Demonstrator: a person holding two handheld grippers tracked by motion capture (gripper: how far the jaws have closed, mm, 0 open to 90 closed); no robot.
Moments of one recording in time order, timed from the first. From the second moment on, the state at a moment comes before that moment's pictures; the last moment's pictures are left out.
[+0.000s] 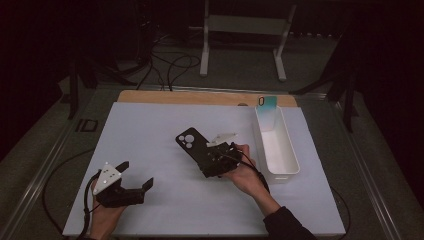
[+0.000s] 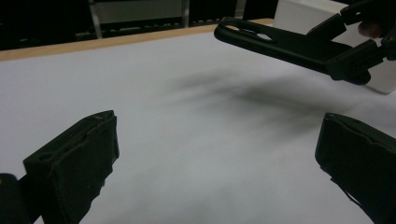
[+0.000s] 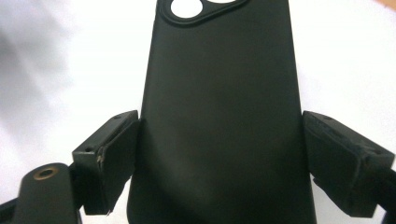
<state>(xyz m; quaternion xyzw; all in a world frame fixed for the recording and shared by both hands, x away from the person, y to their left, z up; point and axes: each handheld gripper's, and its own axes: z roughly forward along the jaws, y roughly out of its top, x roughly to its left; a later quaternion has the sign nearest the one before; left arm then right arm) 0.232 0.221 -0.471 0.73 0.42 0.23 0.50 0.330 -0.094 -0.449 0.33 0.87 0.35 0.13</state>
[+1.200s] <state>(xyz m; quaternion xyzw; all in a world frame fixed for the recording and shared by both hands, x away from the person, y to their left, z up) 0.281 0.144 -0.443 0.71 0.40 0.08 0.57 0.293 -0.077 -0.428 0.25 0.84 0.45 0.14</state>
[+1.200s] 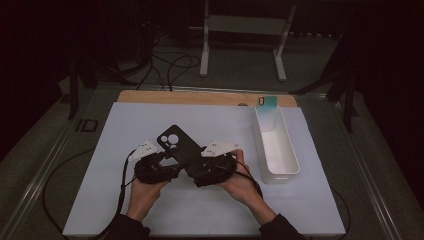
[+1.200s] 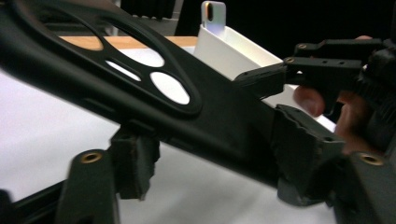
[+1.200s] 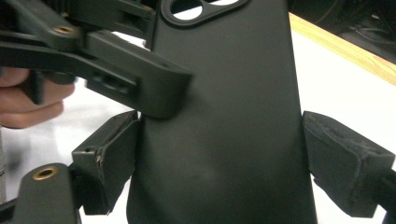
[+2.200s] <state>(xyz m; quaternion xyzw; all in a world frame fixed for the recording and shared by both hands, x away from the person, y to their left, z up) 0.275 0.131 -0.435 0.73 0.37 0.10 0.56 0.291 -0.073 -0.437 0.26 0.83 0.47 0.15</state>
